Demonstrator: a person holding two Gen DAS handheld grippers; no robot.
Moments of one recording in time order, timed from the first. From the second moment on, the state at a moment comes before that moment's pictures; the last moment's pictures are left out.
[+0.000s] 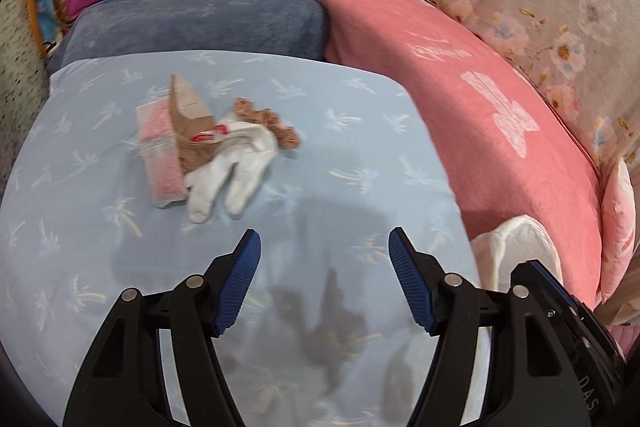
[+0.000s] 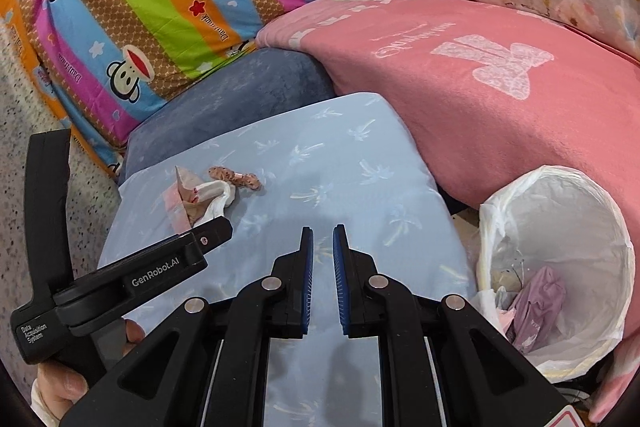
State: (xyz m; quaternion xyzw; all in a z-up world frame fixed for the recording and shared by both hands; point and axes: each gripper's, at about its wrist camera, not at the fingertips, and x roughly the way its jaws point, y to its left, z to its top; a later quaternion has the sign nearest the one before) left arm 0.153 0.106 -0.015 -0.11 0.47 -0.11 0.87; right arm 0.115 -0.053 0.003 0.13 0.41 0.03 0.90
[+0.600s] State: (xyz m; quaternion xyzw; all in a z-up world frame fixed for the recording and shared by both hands) left arm 0.199 0.220 -0.053 -0.17 0.49 -0.03 0.86; right arm 0.197 0.051 -0.043 0.11 0.45 0.09 0.88
